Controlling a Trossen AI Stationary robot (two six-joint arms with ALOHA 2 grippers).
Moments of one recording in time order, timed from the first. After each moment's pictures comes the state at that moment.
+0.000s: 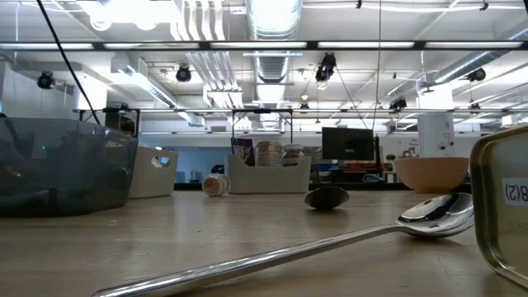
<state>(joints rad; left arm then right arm) -0.26 1.28 0.79 0.76 0.10 0.00 0.26 1.72 1.16 0.67 0.17 0.05</state>
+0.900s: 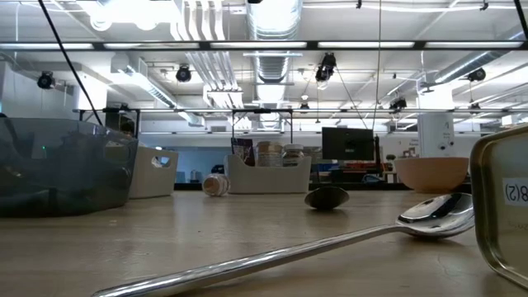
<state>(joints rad) -0.26 1.28 0.89 0.52 0.10 -0.03 0.25 1.81 1.27 0.57 0.21 0.05</state>
